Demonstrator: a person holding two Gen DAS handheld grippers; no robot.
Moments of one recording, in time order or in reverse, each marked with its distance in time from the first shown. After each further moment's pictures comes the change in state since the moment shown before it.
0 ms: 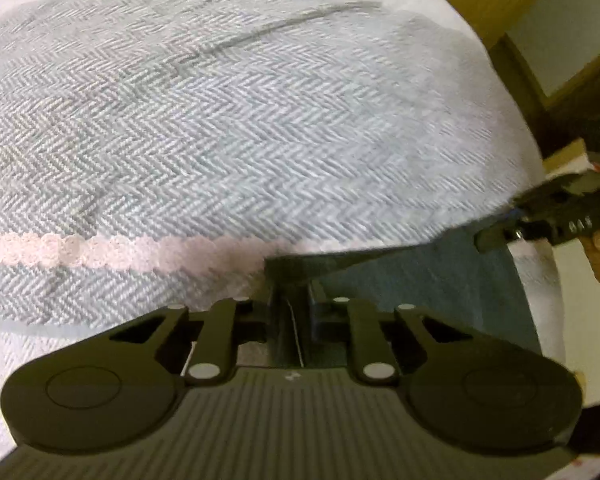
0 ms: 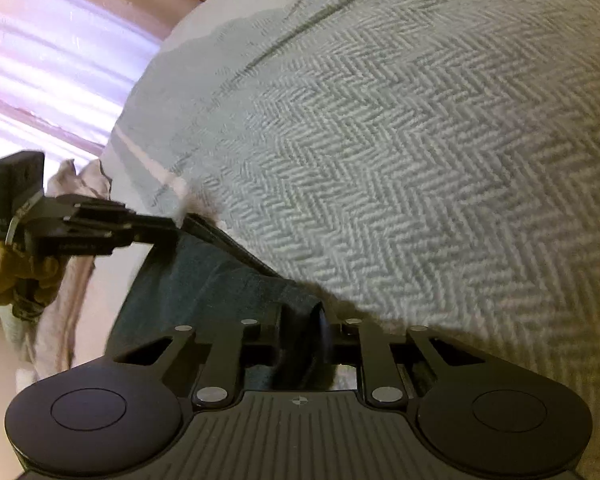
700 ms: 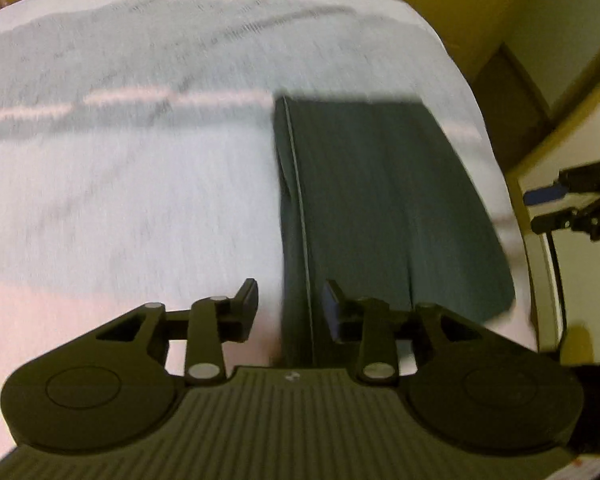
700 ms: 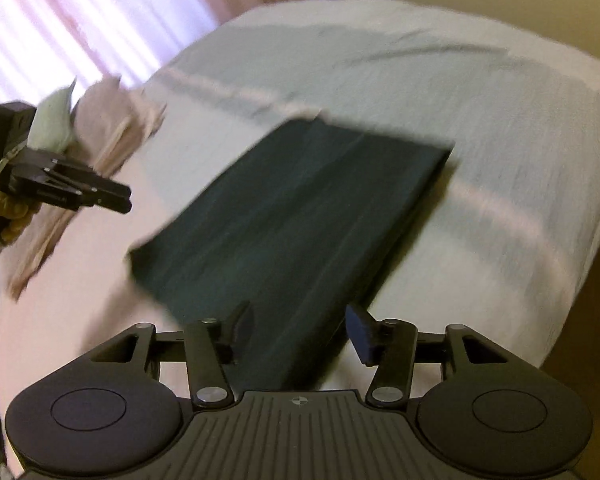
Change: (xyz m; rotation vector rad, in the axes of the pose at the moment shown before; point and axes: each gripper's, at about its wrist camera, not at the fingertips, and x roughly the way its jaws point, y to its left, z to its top) left arm -0.163 -0.046 -0.244 -0.002 -0.107 0.077; right arm -0.056 0.175 -0.232 -0.287 -0.081 -0.198
